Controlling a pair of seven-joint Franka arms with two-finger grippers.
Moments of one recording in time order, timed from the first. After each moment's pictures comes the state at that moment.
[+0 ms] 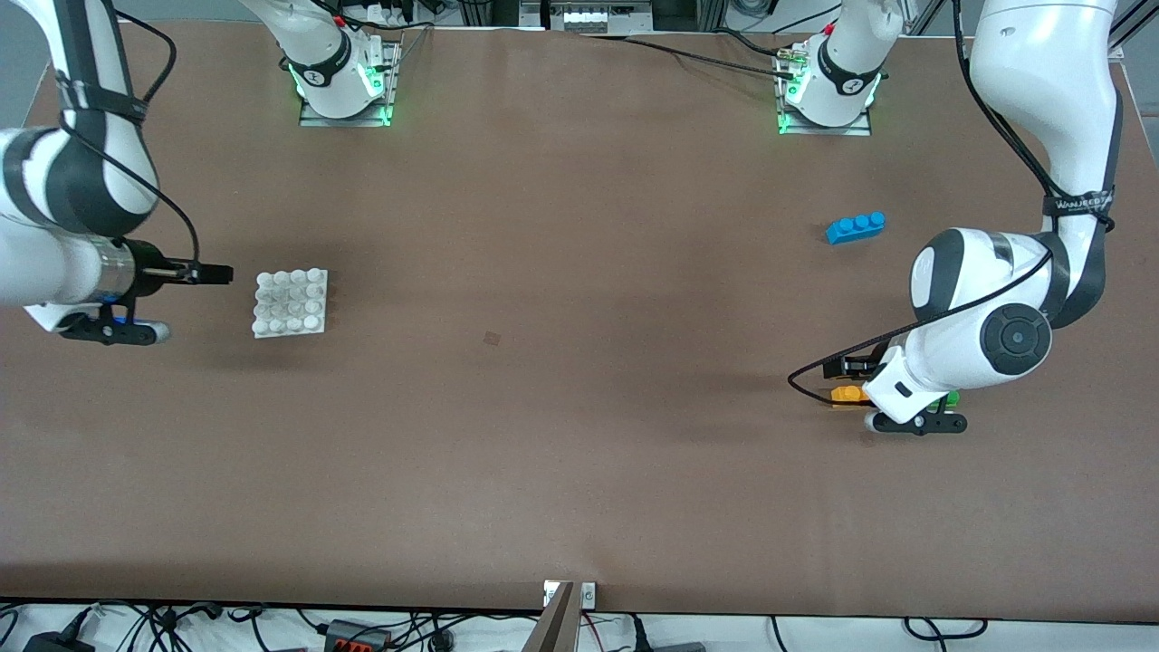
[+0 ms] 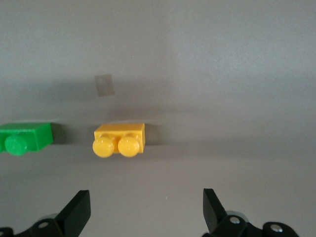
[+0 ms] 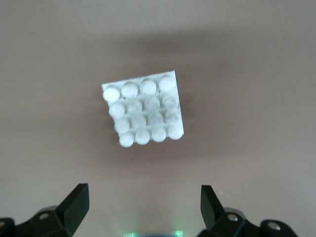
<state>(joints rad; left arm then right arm) -0.07 0.55 -0.04 -1.60 0.00 2.02 -0.11 -0.06 0.28 -0.01 -1.83 -0.02 1.75 0.02</state>
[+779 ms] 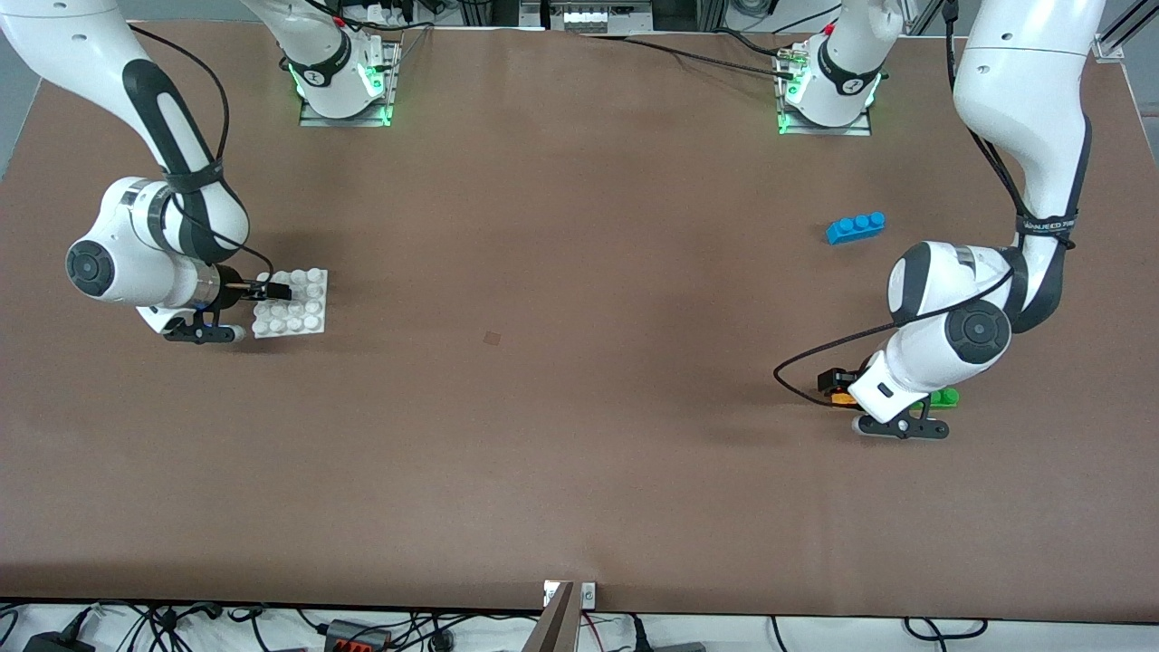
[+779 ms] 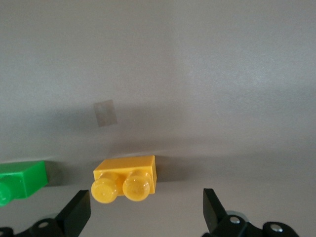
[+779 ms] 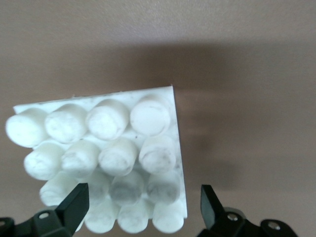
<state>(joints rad) -0.07 0.57 -0.03 -1.74 0.06 2.31 -0.07 -0.14 0.42 -0.02 -2.16 0.08 2.30 -0.19</state>
